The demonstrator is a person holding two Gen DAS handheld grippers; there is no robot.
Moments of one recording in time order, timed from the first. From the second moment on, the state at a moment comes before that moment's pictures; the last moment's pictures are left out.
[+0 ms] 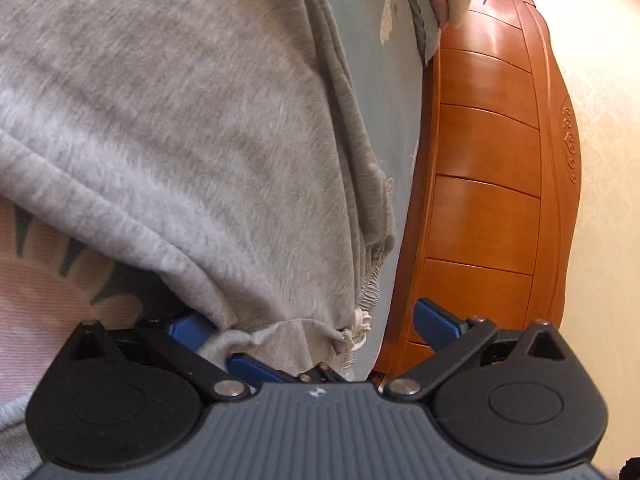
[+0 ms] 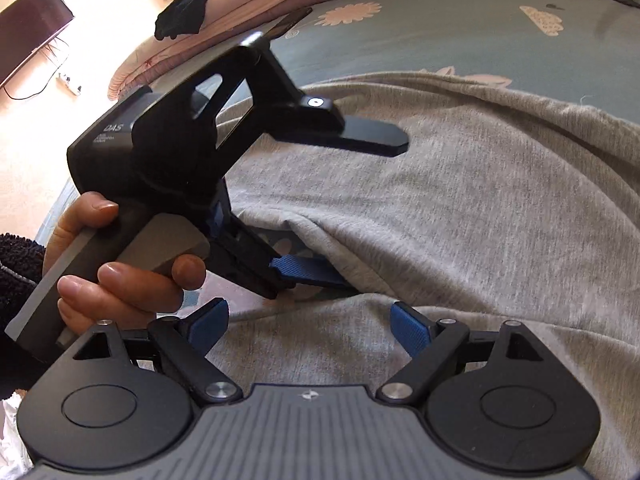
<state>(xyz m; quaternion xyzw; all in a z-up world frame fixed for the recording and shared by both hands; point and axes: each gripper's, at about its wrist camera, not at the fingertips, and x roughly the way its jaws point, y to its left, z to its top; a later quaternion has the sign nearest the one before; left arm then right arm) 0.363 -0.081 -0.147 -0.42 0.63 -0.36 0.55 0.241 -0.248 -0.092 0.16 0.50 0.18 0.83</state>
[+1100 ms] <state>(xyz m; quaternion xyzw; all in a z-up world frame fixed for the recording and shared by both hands) 0.384 -0.110 -0.145 -0.44 0.65 -0.39 0.48 0.226 -0.219 -0.103 0.07 0.47 0.16 0.86</state>
